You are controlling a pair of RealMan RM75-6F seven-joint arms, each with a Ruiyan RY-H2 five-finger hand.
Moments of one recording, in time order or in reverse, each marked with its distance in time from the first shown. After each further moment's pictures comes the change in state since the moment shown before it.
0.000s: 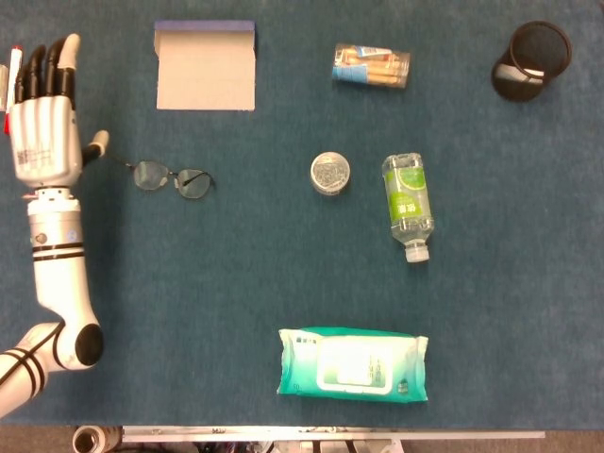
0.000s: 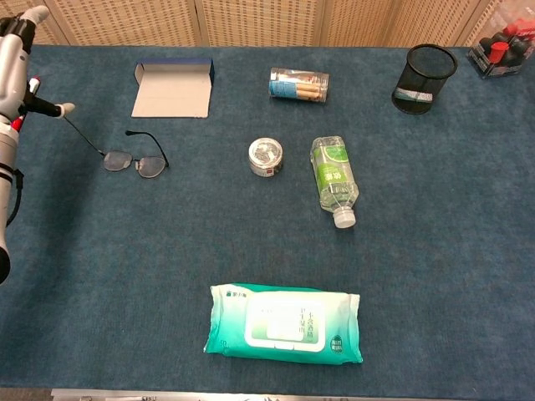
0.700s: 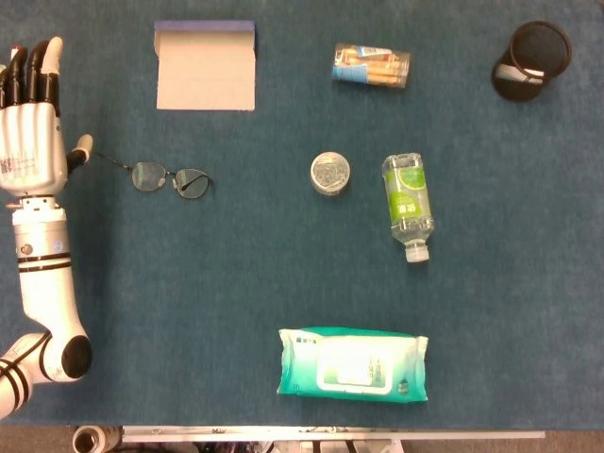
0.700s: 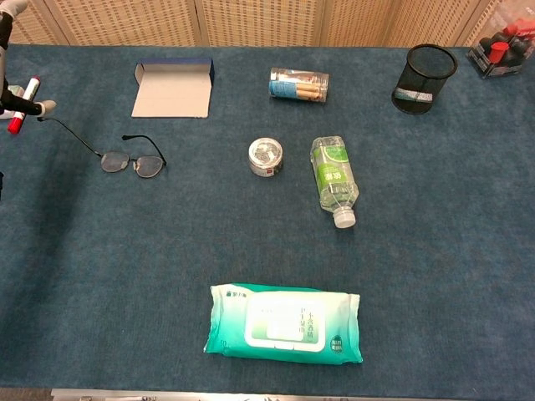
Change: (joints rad) left arm 0.040 0.059 0.009 -0.099 0.031 0.045 0.035; right arm -0.002 0.003 -0.001 -0.004 -0.005 0.005 0.004
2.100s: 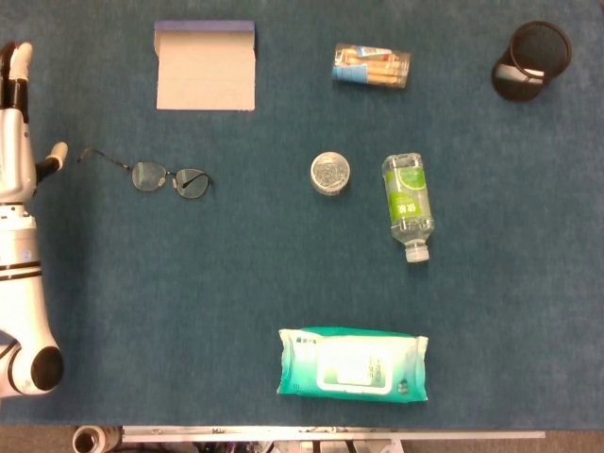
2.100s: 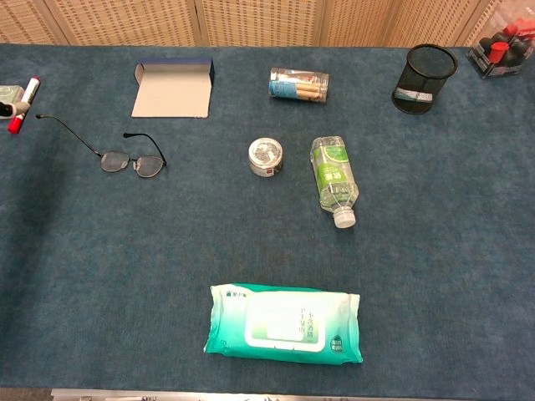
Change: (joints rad) left arm 0.053 0.105 0.011 -0.083 0.000 -0.017 -0.044; right arm -0.017 0.024 0.002 -0.027 -0.027 0.045 0.024
